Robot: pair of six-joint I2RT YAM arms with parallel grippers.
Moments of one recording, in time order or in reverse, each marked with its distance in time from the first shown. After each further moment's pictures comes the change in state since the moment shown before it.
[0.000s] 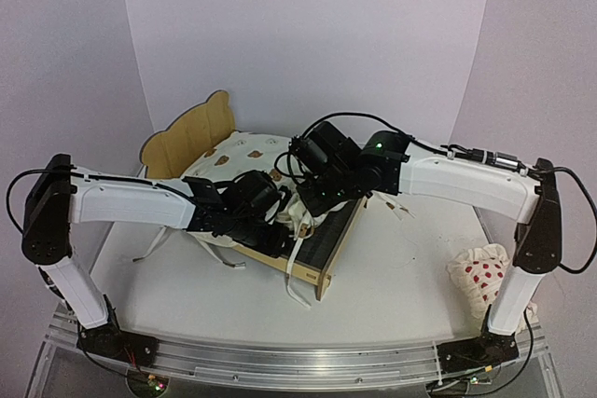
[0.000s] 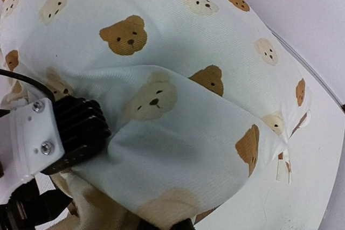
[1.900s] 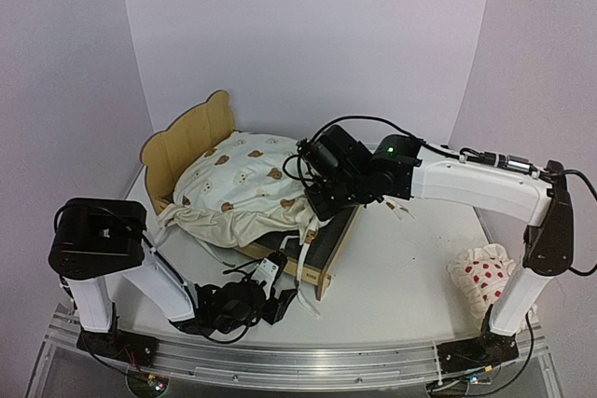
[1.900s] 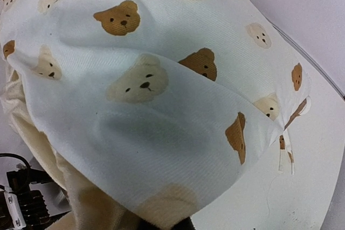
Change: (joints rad) left arm -0.321 0.206 -0.617 1.220 -0.466 0.096; right arm 0.000 -0.066 -0.082 0.012 -0.010 0.035
